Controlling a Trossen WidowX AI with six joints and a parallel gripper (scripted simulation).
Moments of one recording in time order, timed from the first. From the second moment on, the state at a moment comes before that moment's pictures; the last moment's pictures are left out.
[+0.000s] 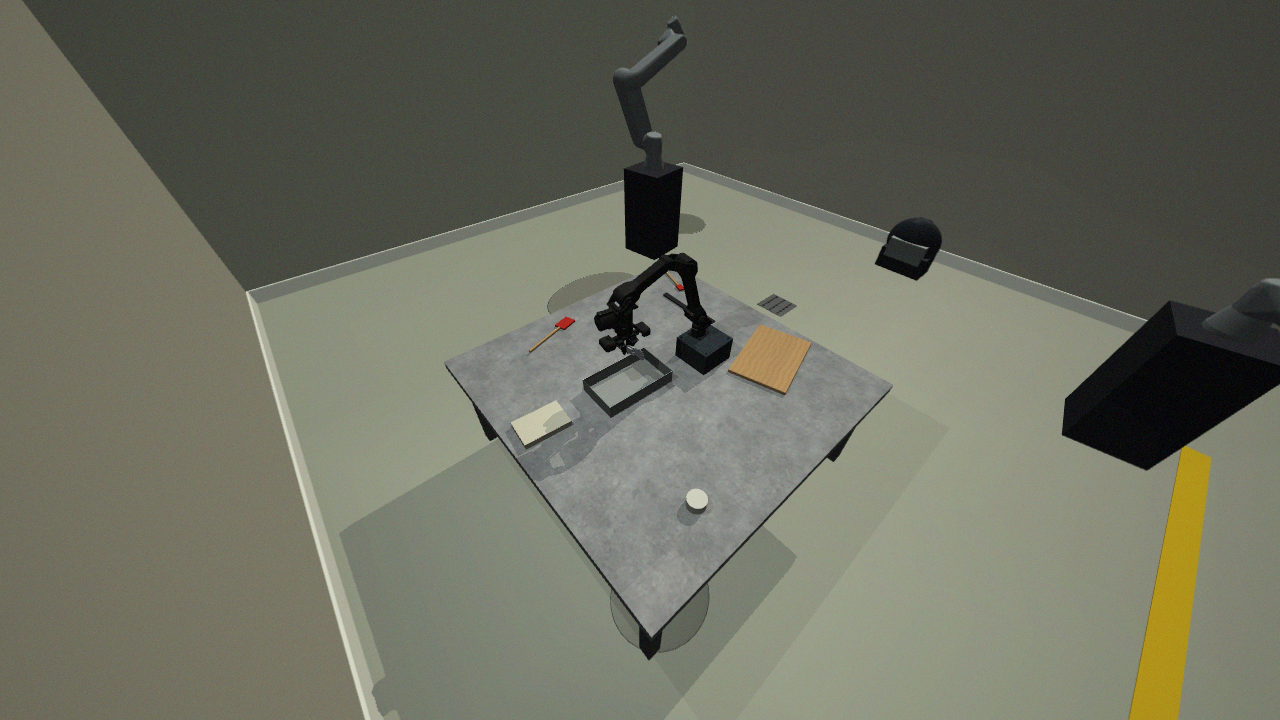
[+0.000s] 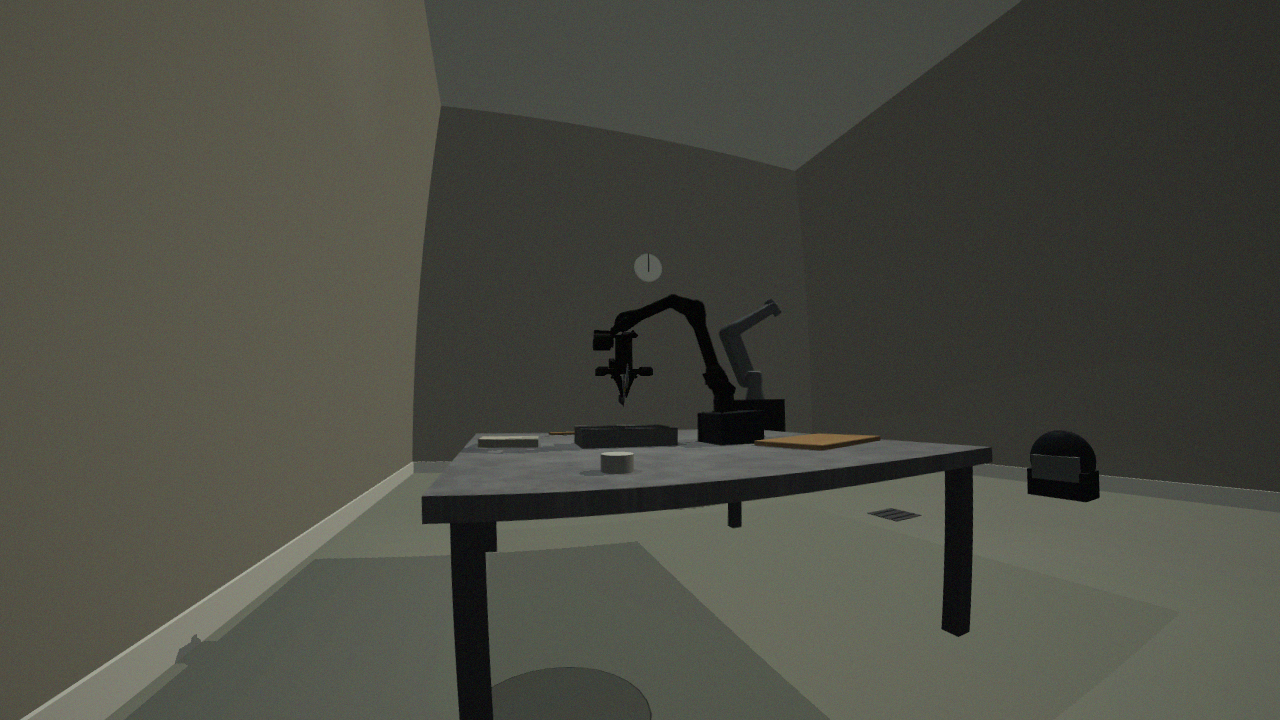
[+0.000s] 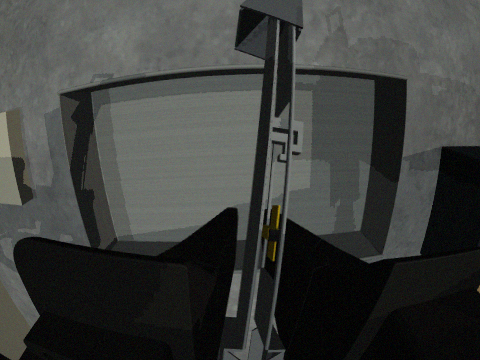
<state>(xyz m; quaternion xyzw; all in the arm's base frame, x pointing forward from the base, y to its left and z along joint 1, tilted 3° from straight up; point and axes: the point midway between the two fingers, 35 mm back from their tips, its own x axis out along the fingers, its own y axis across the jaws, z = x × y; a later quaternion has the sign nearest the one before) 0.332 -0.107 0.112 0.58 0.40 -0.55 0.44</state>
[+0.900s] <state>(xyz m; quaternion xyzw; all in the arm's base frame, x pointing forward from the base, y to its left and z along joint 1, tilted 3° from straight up) 0.343 -0.005 0.111 0.53 0.47 -0.50 0.50</state>
